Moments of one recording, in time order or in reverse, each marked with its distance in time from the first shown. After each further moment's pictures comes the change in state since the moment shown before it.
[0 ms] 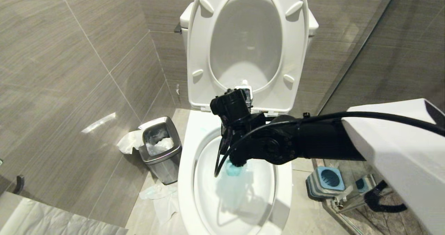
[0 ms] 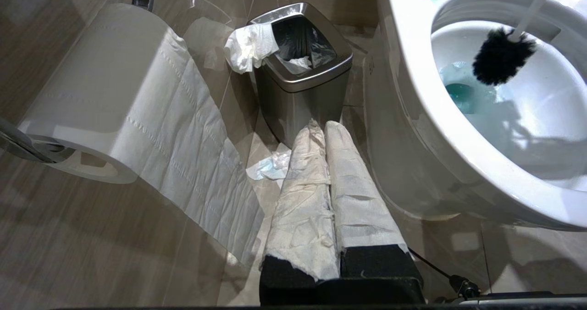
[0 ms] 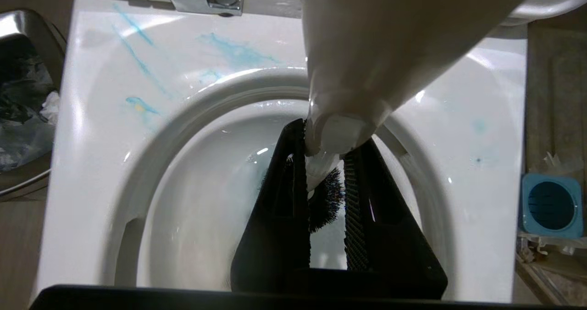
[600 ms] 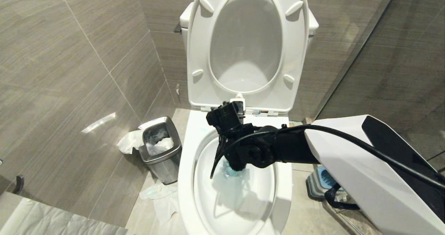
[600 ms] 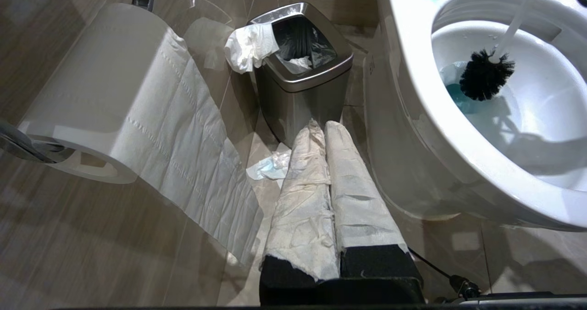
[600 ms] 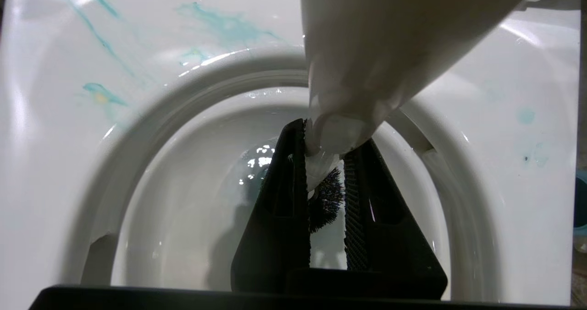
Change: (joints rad) left arm 0.000 0.000 0.000 0.000 0.000 0.000; right arm -0.025 0.138 -0.101 -0.003 0.004 0.008
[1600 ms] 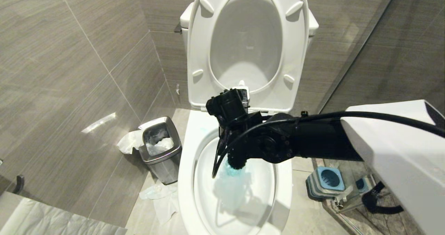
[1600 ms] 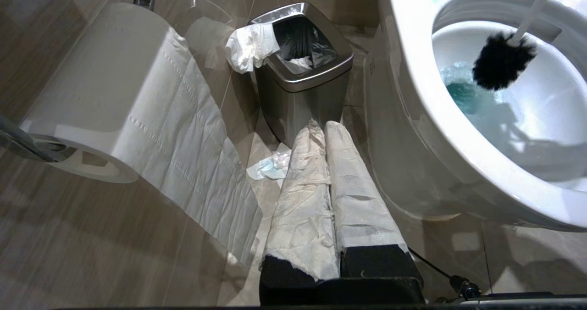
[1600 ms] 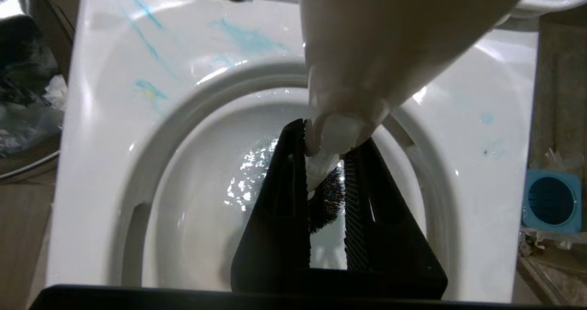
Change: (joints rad) left arm 0.000 0.000 0.000 0.000 0.000 0.000; right arm 0.039 -0.128 0.058 0.073 0.003 0.006
